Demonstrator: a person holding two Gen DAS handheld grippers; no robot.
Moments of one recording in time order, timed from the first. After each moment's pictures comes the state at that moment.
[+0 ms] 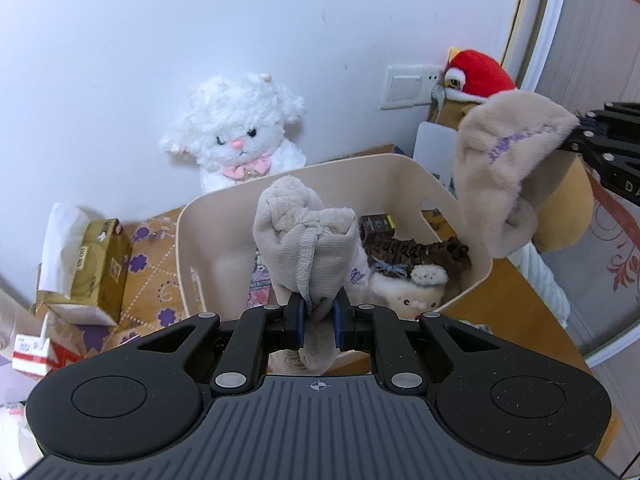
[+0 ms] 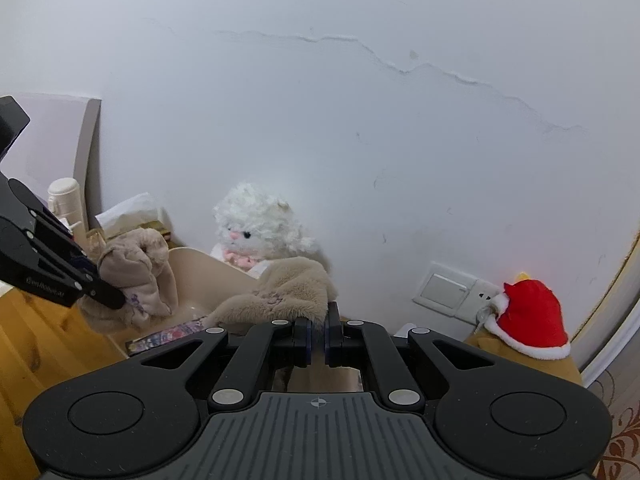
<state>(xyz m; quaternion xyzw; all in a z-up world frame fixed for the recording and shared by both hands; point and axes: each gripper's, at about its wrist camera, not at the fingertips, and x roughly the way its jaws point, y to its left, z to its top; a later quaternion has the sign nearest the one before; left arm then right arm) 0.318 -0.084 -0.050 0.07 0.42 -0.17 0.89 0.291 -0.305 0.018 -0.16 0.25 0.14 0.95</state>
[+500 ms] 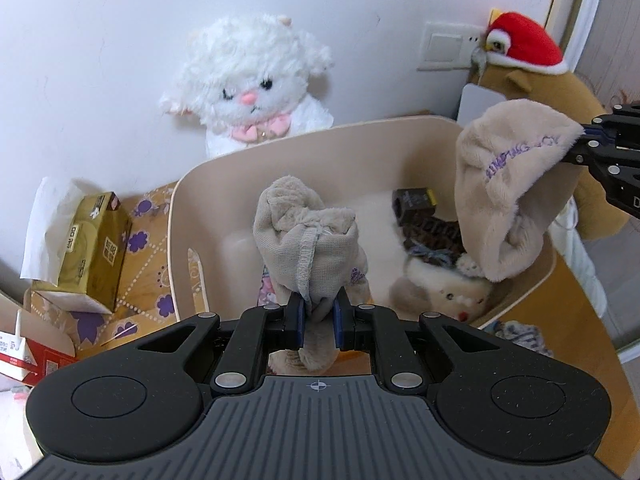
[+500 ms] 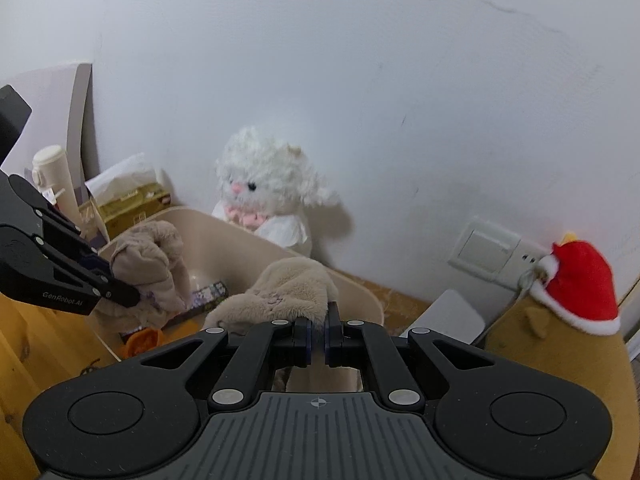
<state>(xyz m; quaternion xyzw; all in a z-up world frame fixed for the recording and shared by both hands) 0.358 -0.090 -0.099 0.08 0.46 -0.13 0.87 0.343 -0.292 -0.031 -0.14 0.32 0.15 0.93</state>
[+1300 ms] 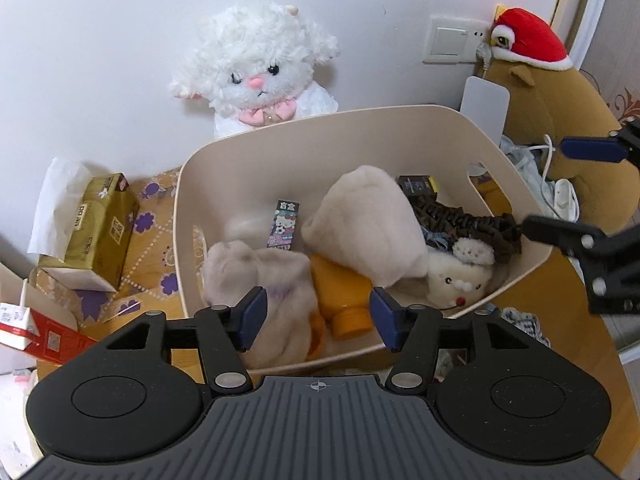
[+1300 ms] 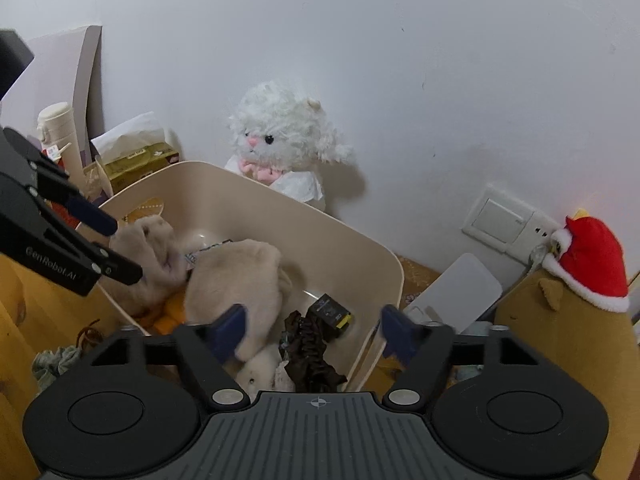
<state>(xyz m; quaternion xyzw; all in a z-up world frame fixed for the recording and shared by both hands) 0.337 -0.089 -0.093 0.08 0.47 -0.11 0.88 0.322 -0.278 -0.053 -0.17 0.34 0.15 0.91</state>
